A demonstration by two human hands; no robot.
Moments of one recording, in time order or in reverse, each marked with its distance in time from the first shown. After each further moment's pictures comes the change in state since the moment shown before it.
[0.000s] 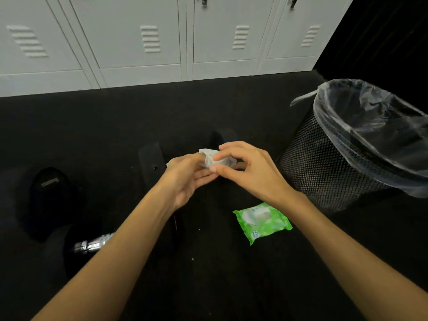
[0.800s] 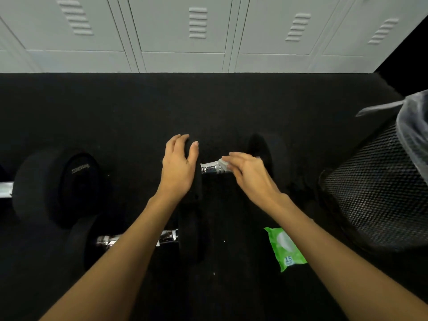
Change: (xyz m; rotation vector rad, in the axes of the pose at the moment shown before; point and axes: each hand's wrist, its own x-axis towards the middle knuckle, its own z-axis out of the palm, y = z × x) left_hand 0.068 -0.008 -0.094 0.920 0.571 0.568; right_hand 0.075 0.063 0.093 -0.342 -0.155 -0.021
